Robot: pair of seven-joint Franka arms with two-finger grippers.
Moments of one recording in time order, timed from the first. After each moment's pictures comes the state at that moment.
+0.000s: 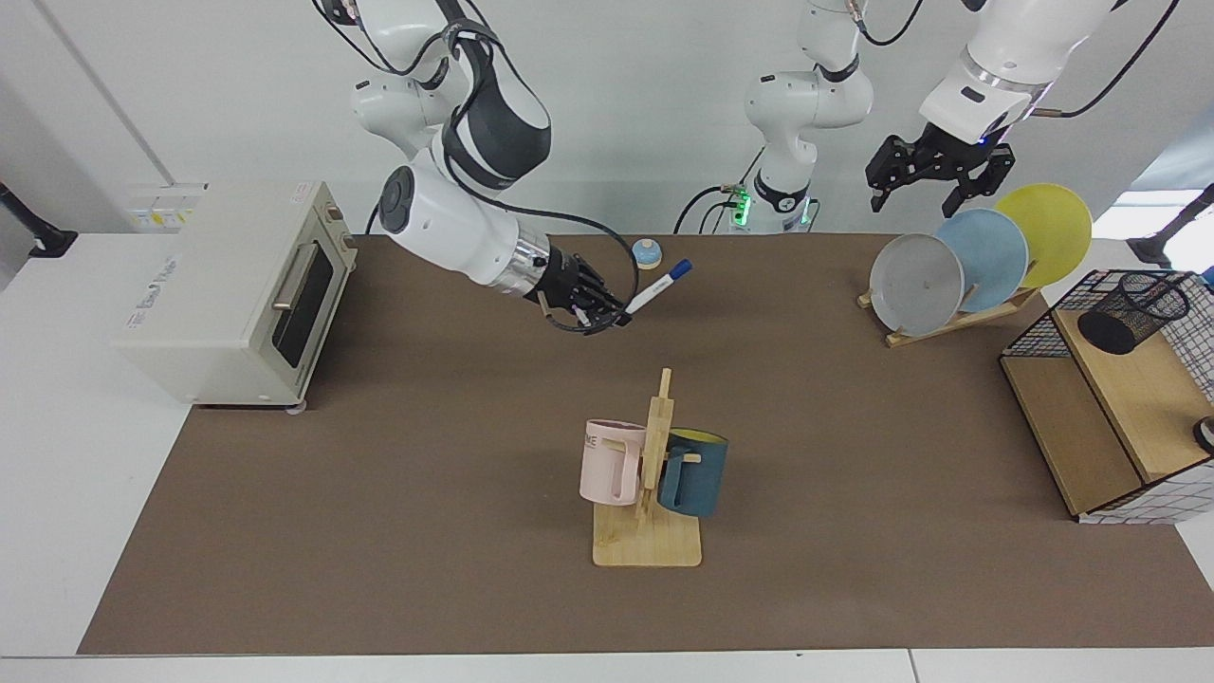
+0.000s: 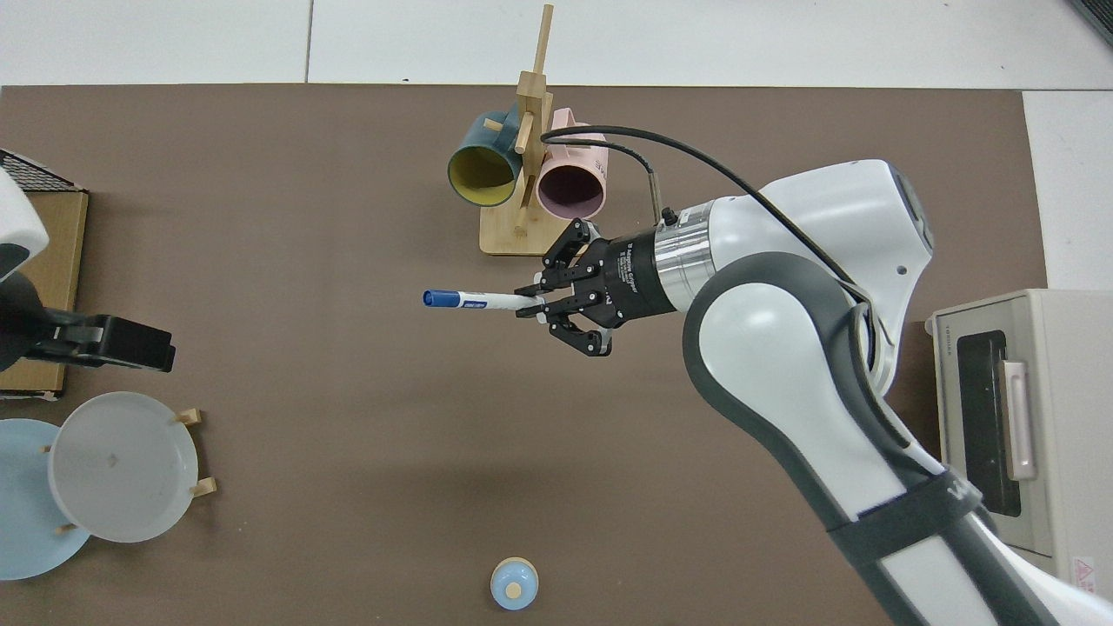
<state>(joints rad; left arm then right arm) -0.02 -0.05 -0.07 -1.51 -0.02 1.38 0.04 0.39 0.23 0.01 -1.70 0.95 2.05 1.48</state>
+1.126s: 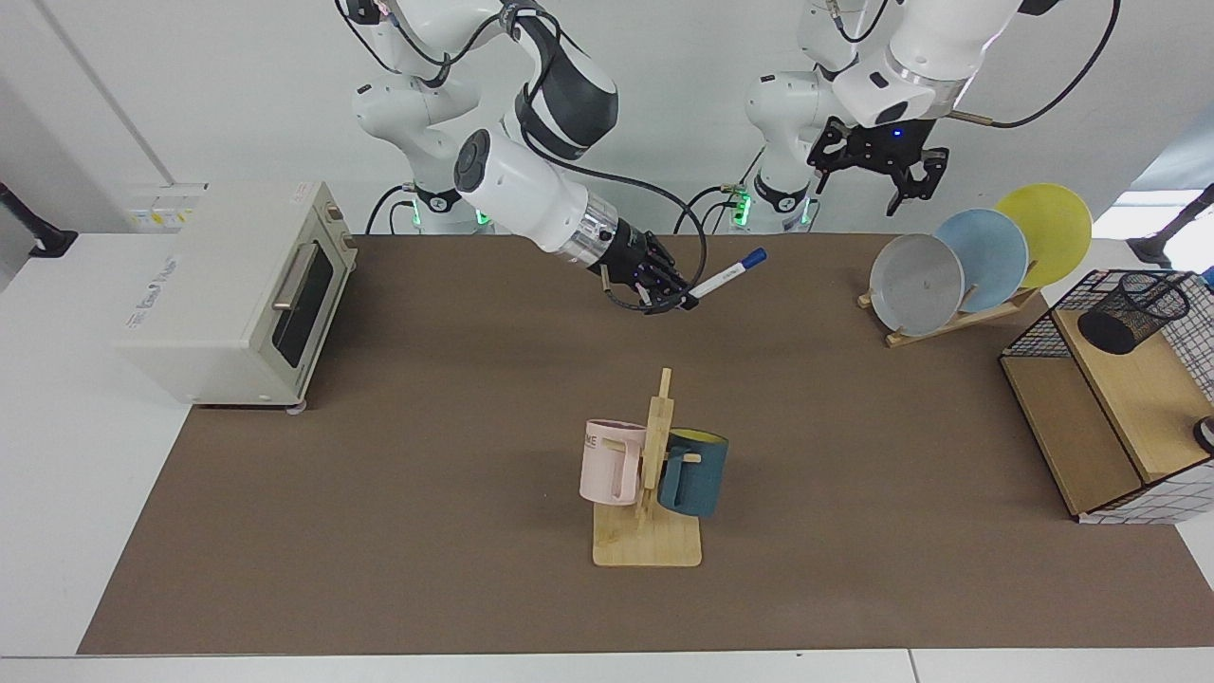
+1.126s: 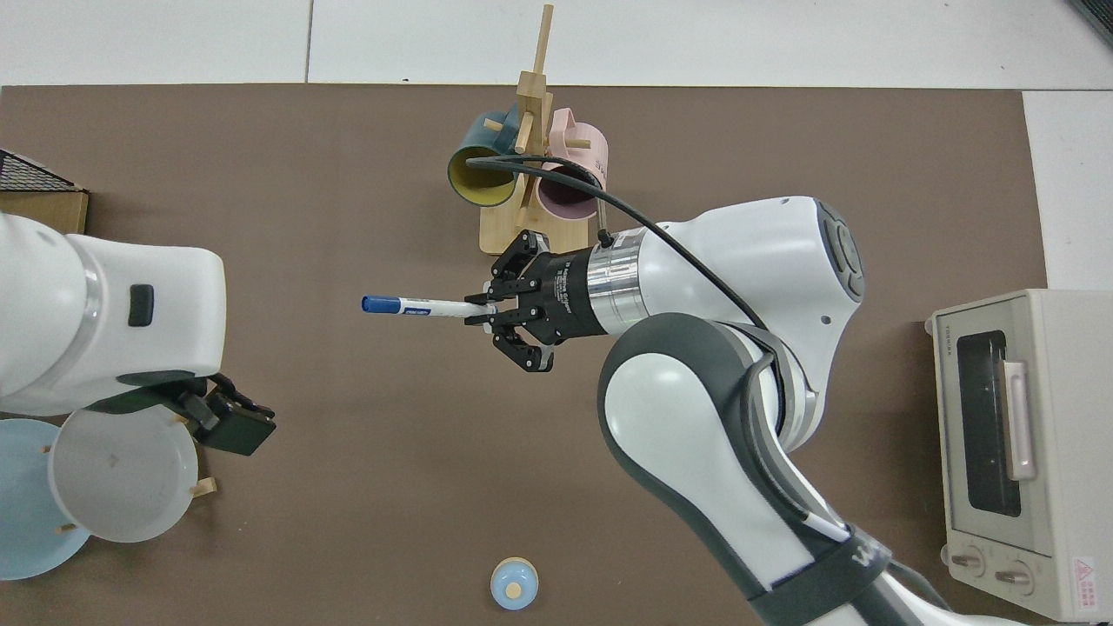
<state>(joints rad) -0.02 -0.05 -0.25 -1.50 -0.02 1.34 0.47 0.51 0.23 0.00 -1.70 0.91 2.20 1.60</state>
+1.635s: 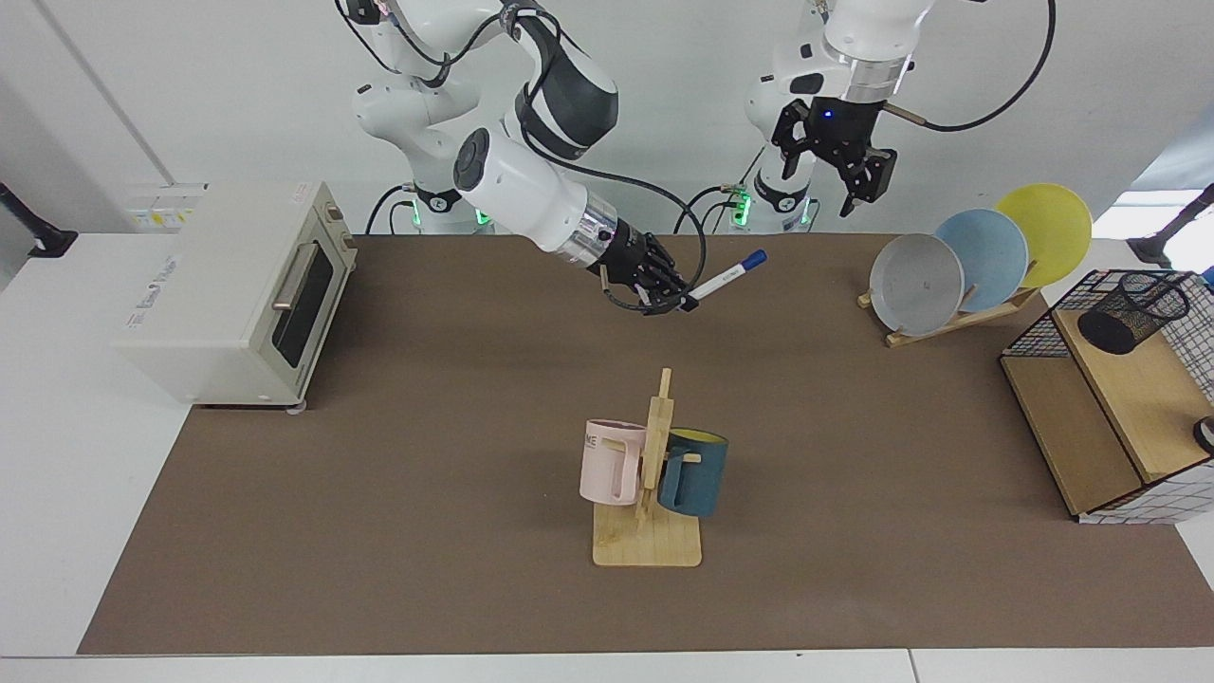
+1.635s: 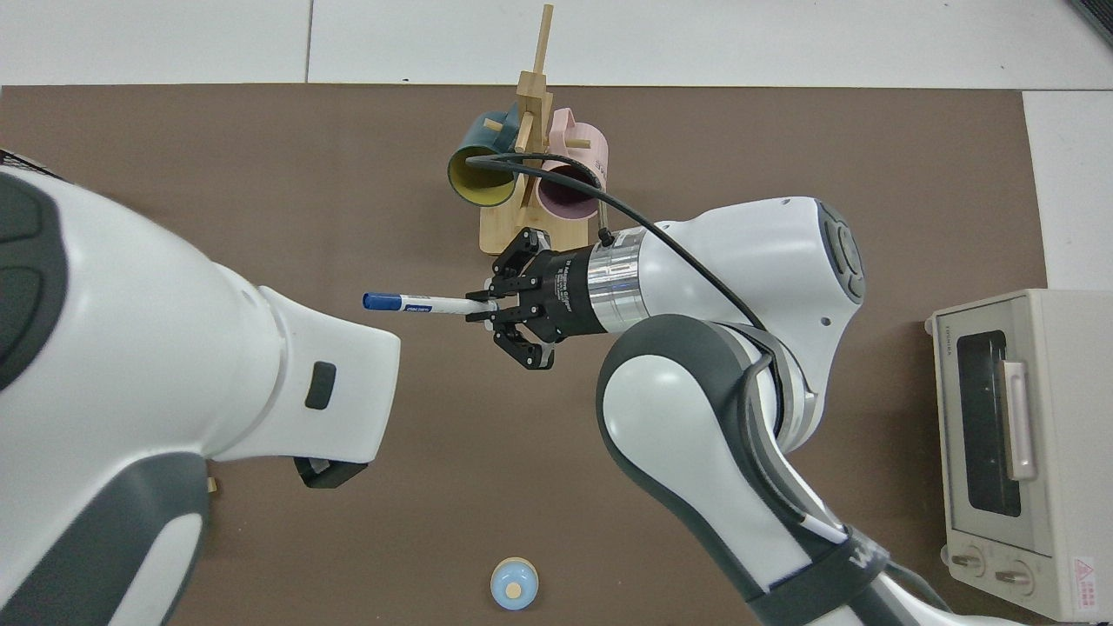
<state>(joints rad) -0.02 -0.02 -0.46 -1.44 0.07 1.36 0.57 0.51 0.23 0.00 -1.70 0.90 2.21 1.60</state>
